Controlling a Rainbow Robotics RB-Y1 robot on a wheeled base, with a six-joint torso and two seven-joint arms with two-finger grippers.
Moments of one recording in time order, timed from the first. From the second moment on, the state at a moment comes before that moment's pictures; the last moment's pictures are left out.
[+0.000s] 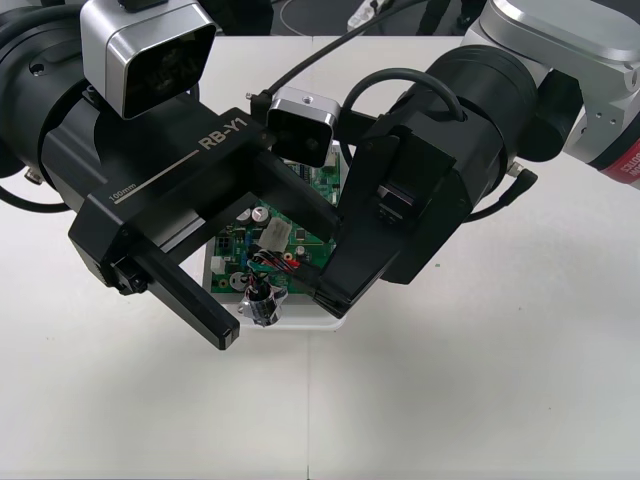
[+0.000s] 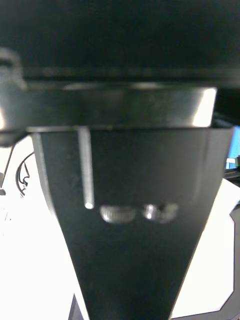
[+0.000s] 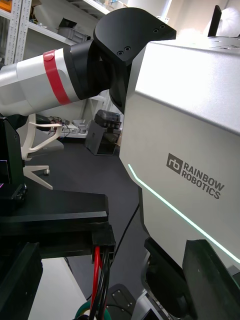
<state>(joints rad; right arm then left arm) -1.12 -0.75 0.87 -1.58 0.32 -1.57 -1.52 -0.82 0.88 -0.42 -1.91 -0.63 -1.44 0.57</state>
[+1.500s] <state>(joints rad) -1.12 -0.74 0.87 -1.59 0.32 -1.57 -1.51 -0.82 0.88 -0.42 -1.91 -0.63 -1.43 0.57</state>
